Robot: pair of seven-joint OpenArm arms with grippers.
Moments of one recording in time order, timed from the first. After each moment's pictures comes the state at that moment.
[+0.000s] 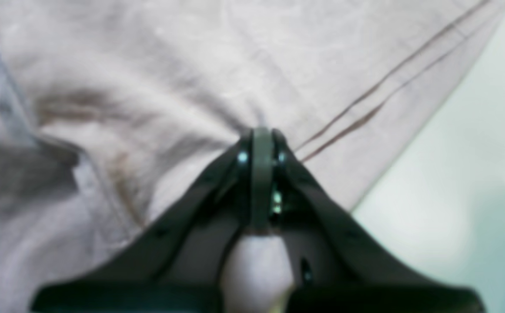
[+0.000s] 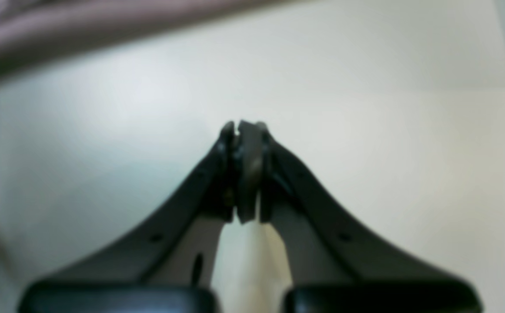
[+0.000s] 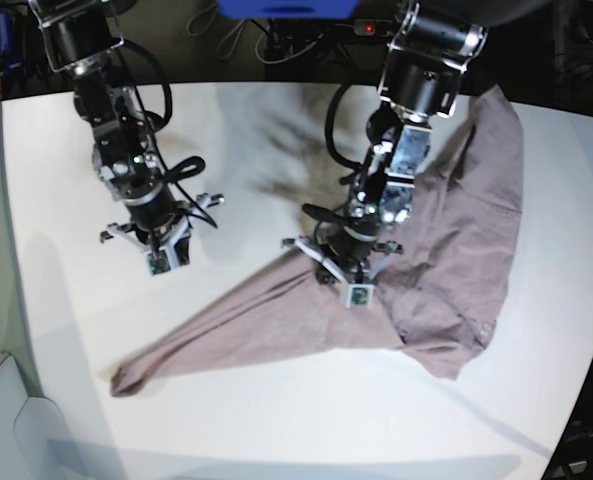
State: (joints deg) left arm -9.5 2.3 14.1 60.3 -14.4 0.5 18.0; right arm -1.5 16.0 -14.9 84.0 7.5 0.0 -19.2
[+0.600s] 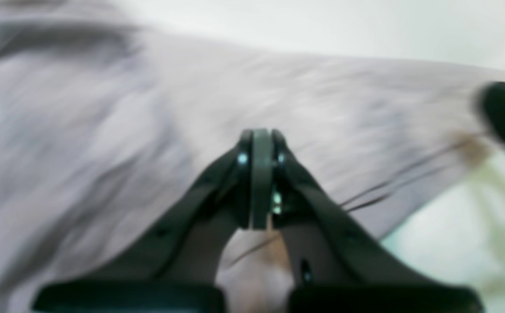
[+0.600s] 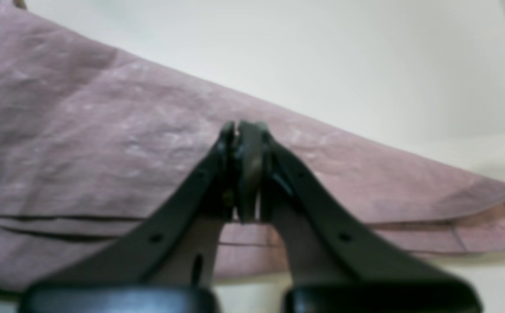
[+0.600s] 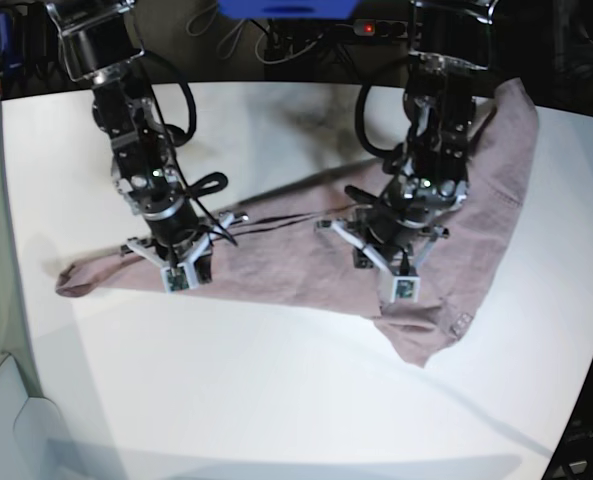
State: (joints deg) left arm 0.5 -2.2 7.6 95.2 -14.0 1.0 45.1; right arm 1.0 11.5 -15.2 84.0 7.5 0.0 -19.3
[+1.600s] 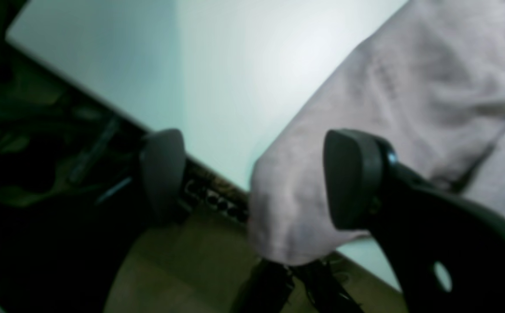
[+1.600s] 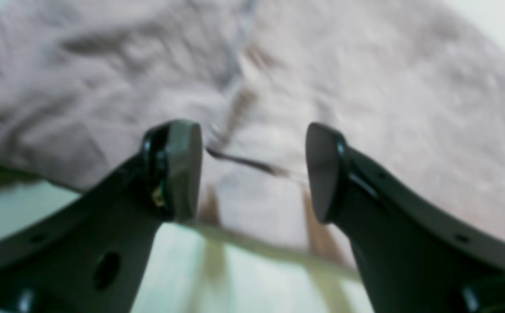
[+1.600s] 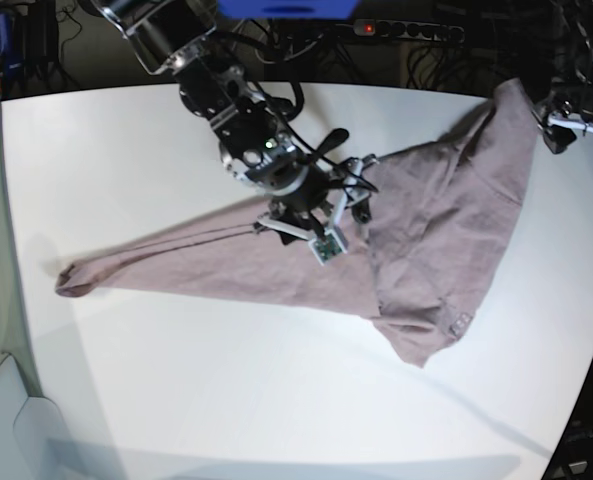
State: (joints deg) left arm 30.1 -11.2 -39.6 109.0 -31.9 0.1 48.8; right arm 2.5 0.0 -33.9 87.6 7.5 0.0 -35.5
